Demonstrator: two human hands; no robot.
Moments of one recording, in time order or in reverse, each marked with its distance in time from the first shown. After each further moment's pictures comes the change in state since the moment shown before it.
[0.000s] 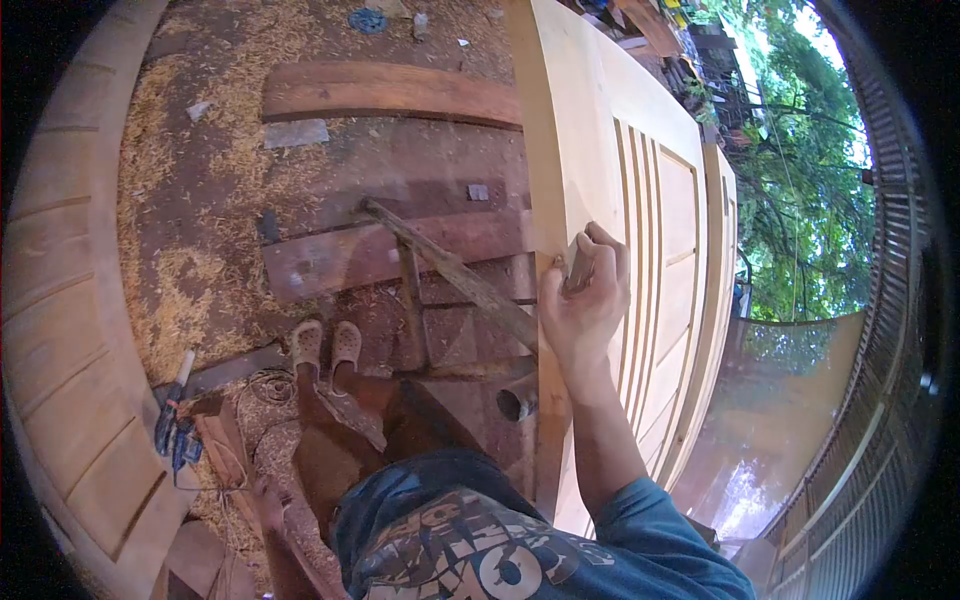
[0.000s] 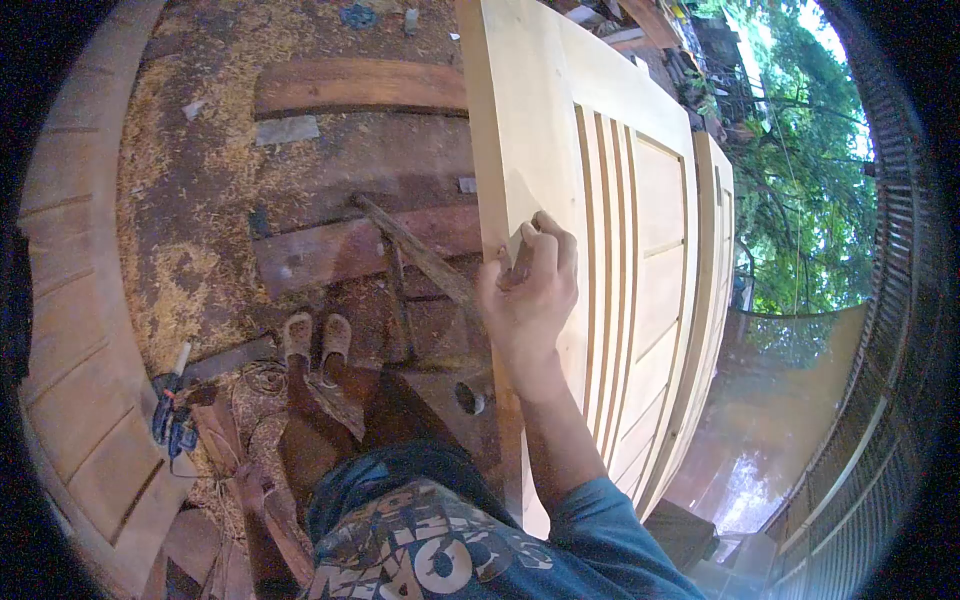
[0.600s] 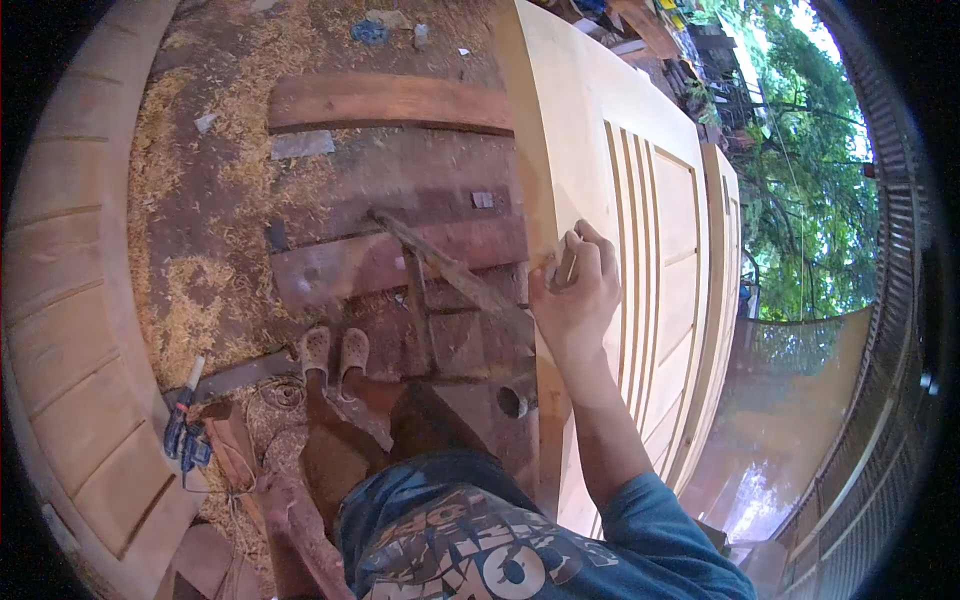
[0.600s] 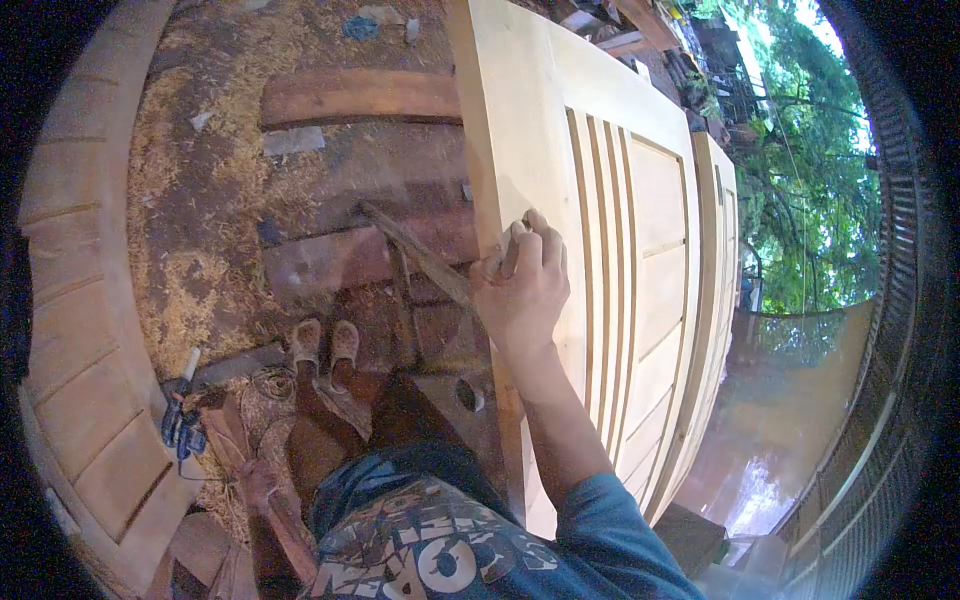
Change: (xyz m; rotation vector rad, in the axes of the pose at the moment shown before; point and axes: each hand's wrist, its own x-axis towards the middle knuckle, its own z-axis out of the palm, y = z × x) left_hand 0.062 -0.052 -0.023 -0.473 -0.256 0.061; right_hand -0.003 0.006 0.004 -0.050 0.010 -0.005
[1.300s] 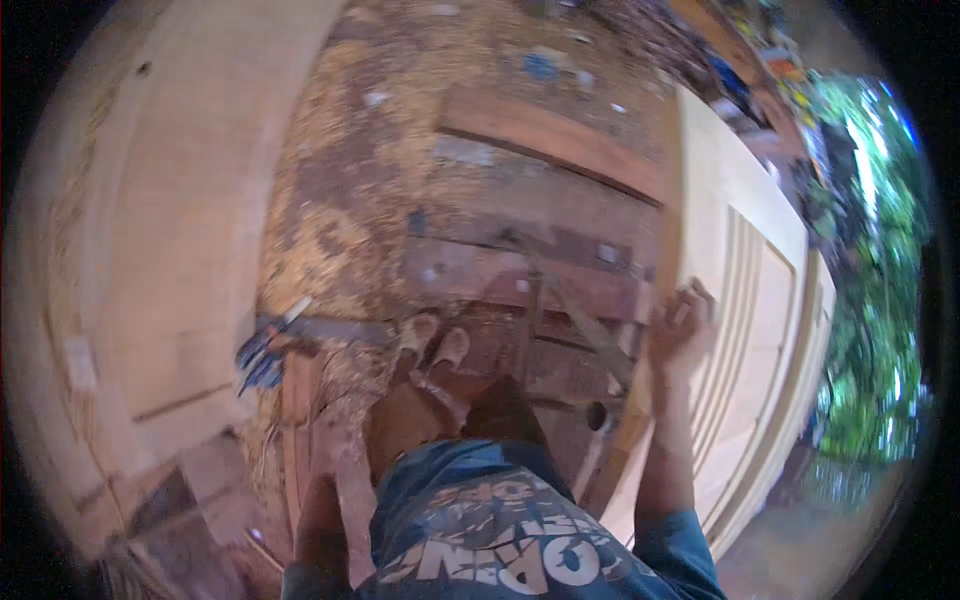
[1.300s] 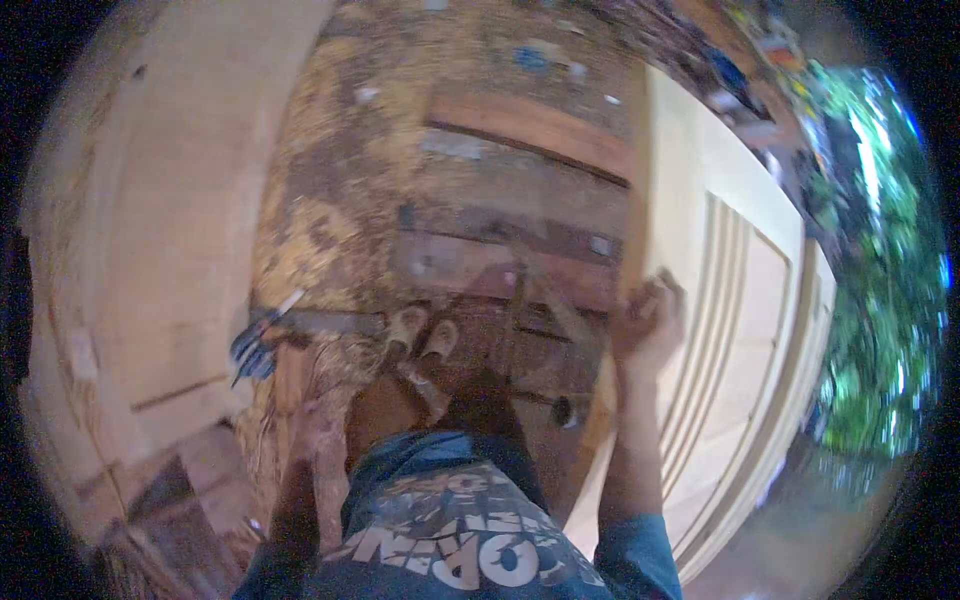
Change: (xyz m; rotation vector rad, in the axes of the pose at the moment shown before) left_hand -0.055 0.053 0.078 0.589 0.274 0.260; right_hand -0.002 0.012 0.003 0.120 -0.012 -0.003
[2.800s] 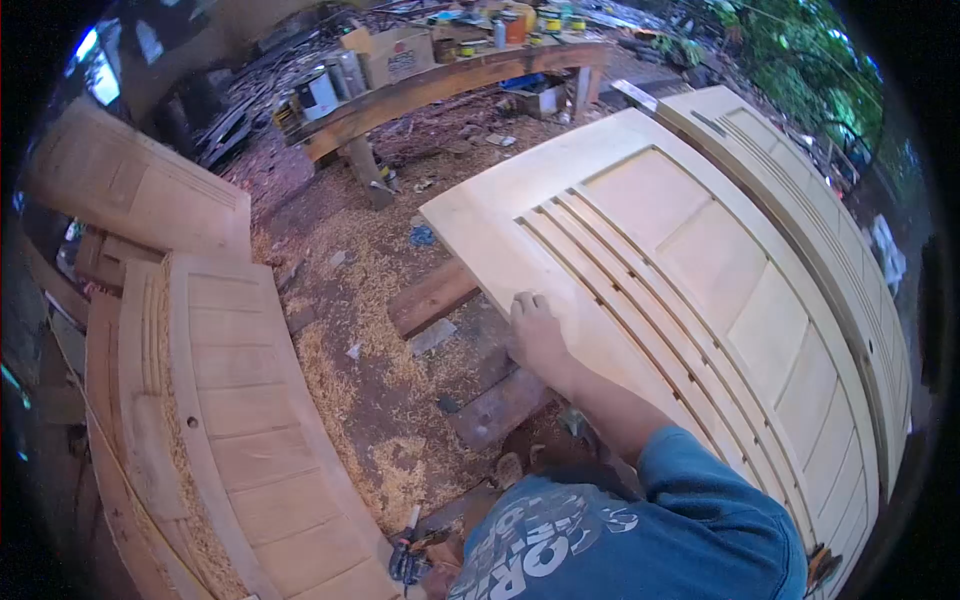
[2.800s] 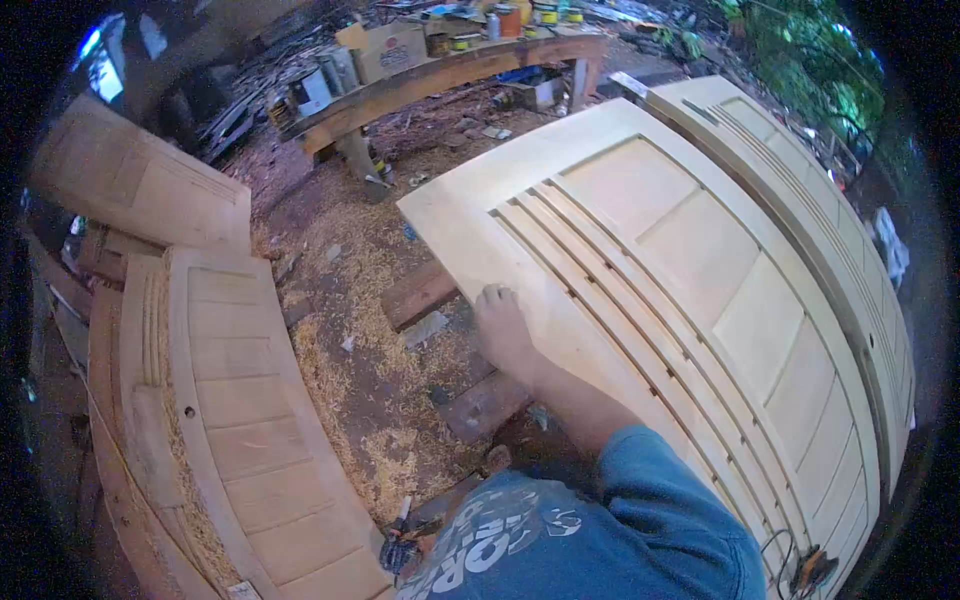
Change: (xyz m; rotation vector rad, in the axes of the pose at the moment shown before) left_hand -0.019 0.094 -0.042 0.250 -0.095 0.130; right_hand 0.002 -0.010 -0.005 0.016 -0.011 0.030
